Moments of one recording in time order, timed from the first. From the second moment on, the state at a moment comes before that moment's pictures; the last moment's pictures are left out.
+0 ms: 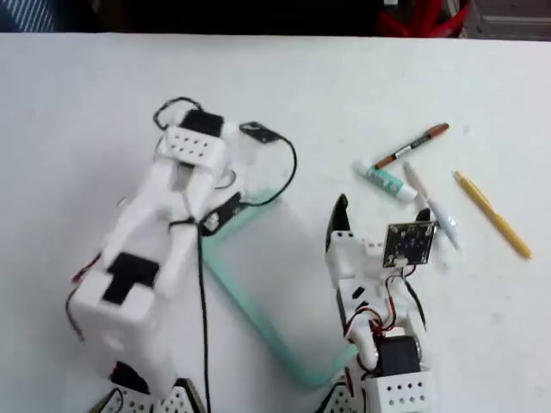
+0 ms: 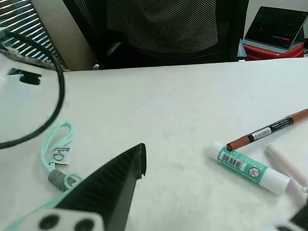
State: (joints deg) left arm 8.7 20.8 -7.9 101.4 -20.4; right arm -11.5 -102.8 96.5 30.4 -5.7
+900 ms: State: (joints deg) left arm 0.5 -24.7 49.1 63.3 0.1; right arm -20.1 -94.6 87.2 45.1 18.1
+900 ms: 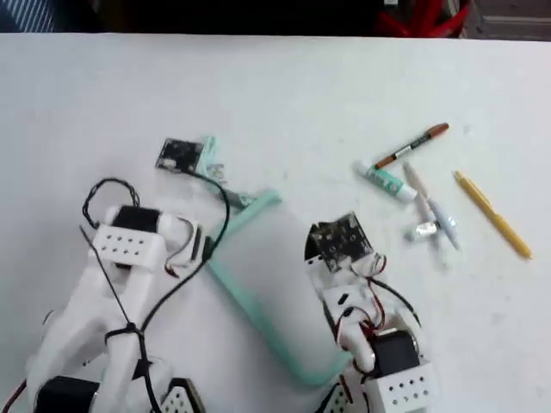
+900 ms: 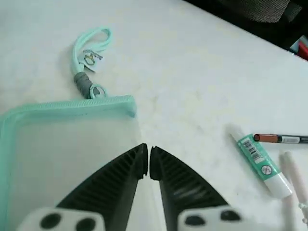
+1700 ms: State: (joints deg) left arm 2.0 -24.7 50.9 62.9 1.5; right arm -16.6 -21.2 56.4 38.2 20.6
